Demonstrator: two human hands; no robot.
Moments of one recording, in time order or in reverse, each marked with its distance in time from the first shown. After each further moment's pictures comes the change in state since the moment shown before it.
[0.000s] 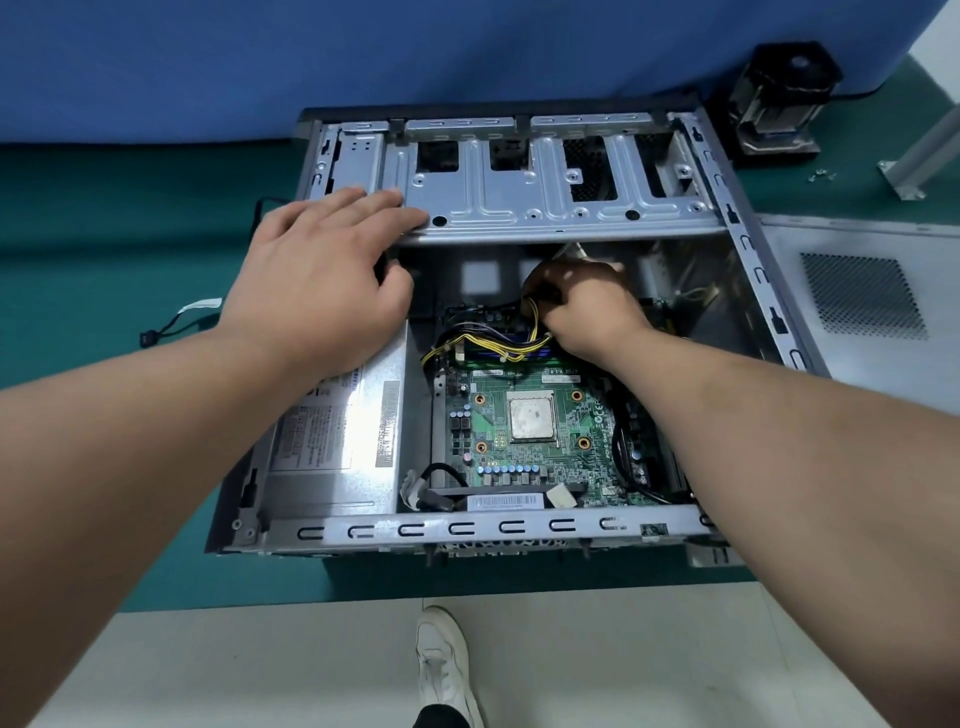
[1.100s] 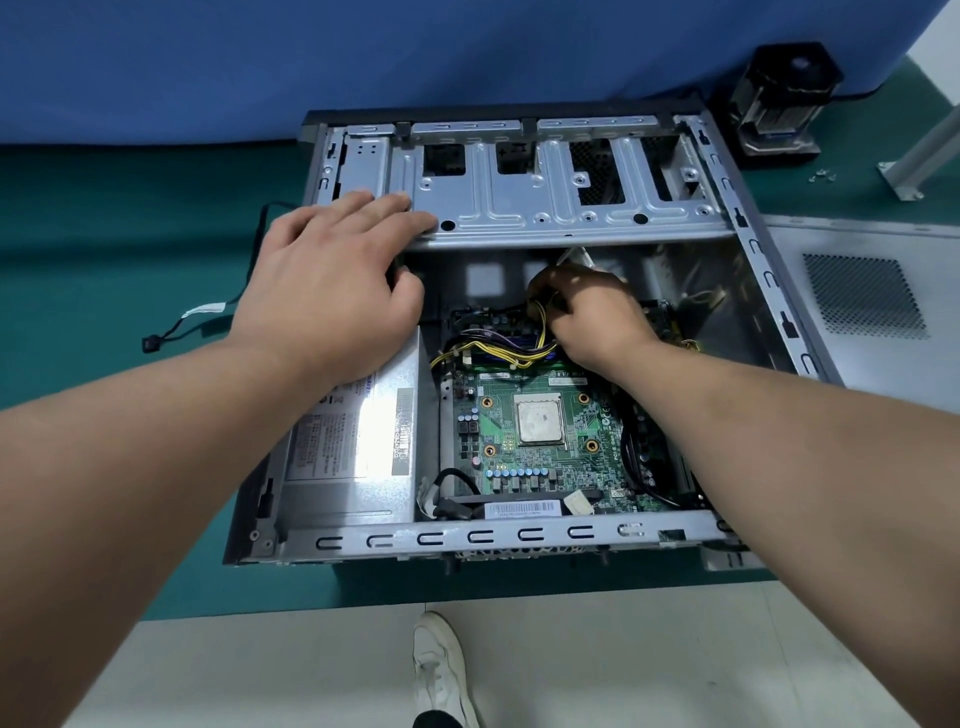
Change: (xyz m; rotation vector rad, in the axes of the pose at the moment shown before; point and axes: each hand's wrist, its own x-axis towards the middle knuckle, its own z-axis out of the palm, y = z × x) left_hand -0.002 0.003 -0.003 -0.025 -0.014 -0.009; right_hand -0.006 0.000 0.005 -0.070 0.052 -0.024
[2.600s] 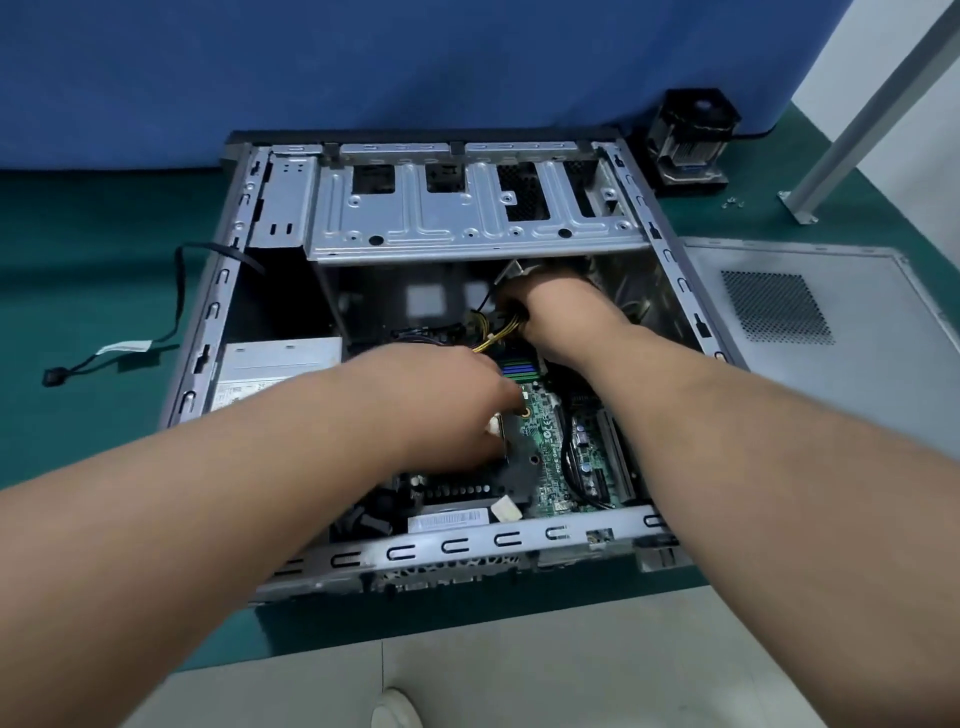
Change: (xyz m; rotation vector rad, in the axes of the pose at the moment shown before) left_hand -0.011 0.100 0.018 0.171 -0.578 0.544; right_hand 0.007 0.005 -0.038 -0.267 -0.210 0.000
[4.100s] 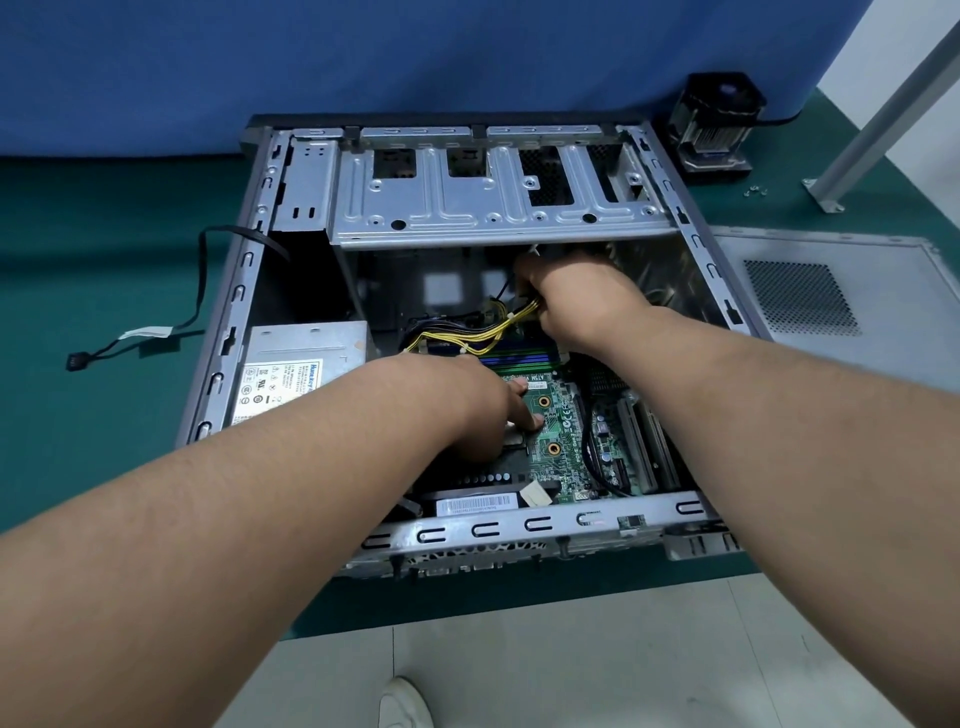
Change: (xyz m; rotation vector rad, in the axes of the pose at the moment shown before) left_hand 0.029 0.002 0.017 -0.087 -0.411 -0.097; right_hand -0.002 -0.002 0.005 -0.086 0.081 -0.037
